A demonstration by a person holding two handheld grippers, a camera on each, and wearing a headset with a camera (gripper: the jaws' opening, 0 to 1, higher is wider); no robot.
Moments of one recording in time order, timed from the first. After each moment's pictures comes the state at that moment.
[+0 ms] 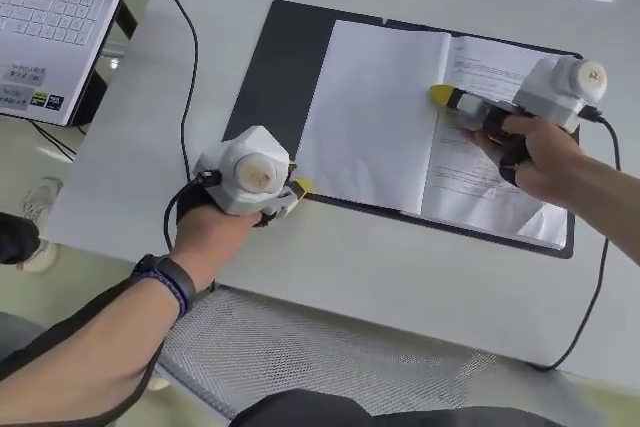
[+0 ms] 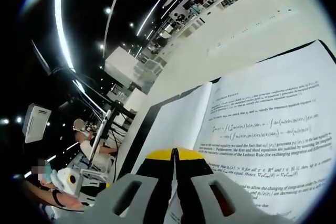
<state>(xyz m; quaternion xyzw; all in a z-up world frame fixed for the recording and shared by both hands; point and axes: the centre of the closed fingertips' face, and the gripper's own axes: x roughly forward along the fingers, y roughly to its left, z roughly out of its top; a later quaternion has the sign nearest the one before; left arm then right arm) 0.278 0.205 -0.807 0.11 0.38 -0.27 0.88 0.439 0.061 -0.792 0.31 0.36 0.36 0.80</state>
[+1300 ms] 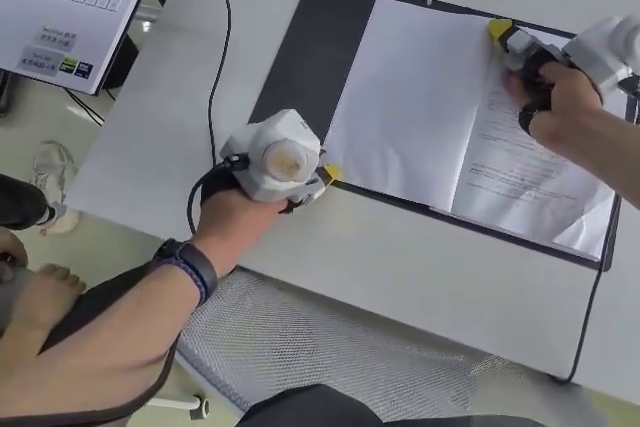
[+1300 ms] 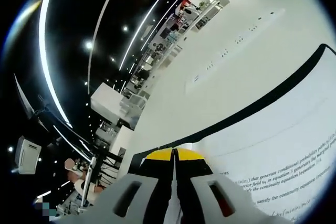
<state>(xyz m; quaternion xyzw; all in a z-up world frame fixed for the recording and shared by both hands) 0.282 0.207 -0.810 0.11 0.38 -0.27 0.88 0.548 0.056 -0.805 0.39 0.29 0.24 0.84</state>
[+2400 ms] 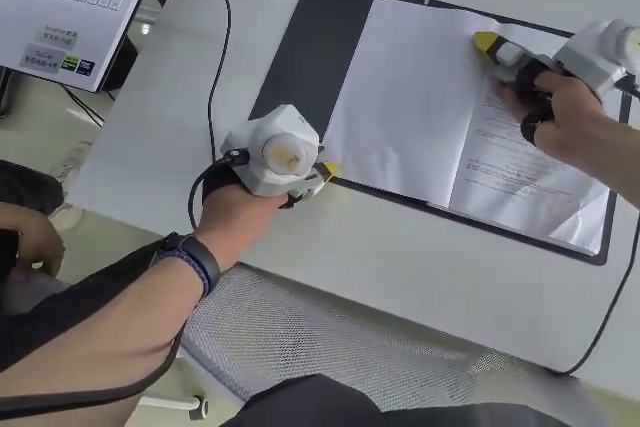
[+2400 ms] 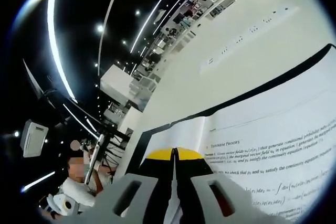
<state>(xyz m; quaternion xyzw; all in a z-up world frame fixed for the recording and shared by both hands) 0.279 0.207 -0.807 0.10 0.38 -0.26 0.88 0.500 0.070 -0.801 0.34 0.32 0.32 0.82</state>
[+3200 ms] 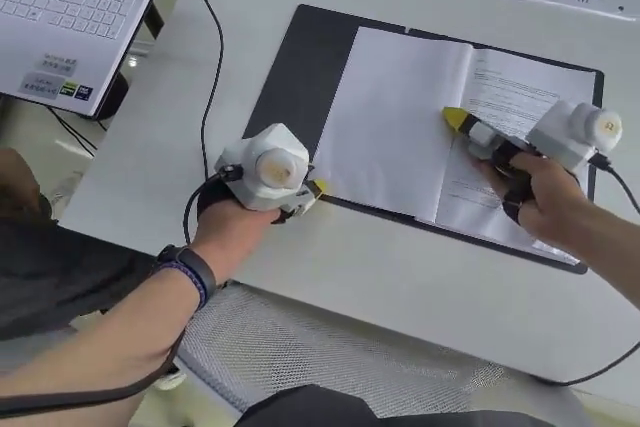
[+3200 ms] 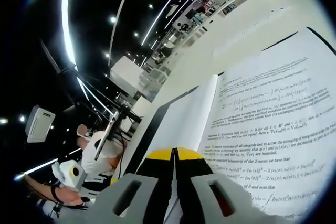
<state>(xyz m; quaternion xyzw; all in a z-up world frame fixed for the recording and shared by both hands) 0.280 0.207 -0.808 0.10 0.38 -0.26 0.88 0.402 0.070 -0.792 0.33 0.32 0.37 0.81</state>
